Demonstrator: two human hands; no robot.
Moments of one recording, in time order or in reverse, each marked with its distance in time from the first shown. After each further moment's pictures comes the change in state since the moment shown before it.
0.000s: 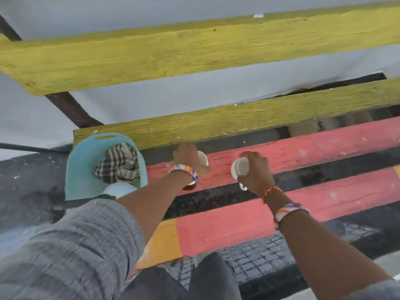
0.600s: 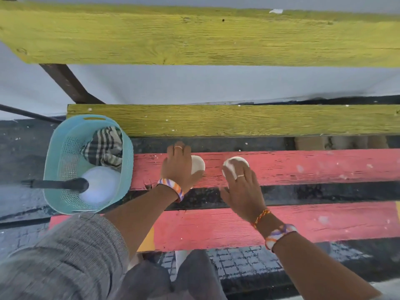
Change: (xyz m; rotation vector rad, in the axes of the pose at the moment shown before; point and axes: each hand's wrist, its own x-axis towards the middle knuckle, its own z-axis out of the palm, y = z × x) left_hand -0.001 0.007 0.045 0.105 0.249 0.077; right_hand -0.006 0.028 0.000 -0.497 0.080 -0.568
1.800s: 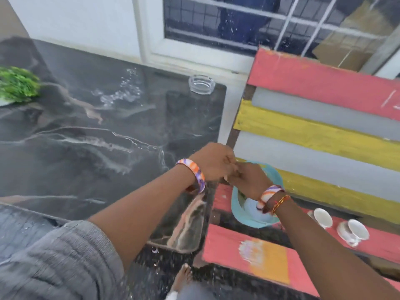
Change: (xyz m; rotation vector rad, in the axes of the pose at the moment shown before) left_hand -0.242 -0.347 -0.233 -0.390 0.268 0.248; right_hand 0.054 -0.459 -0.157 0.414 -0.039 -0.227
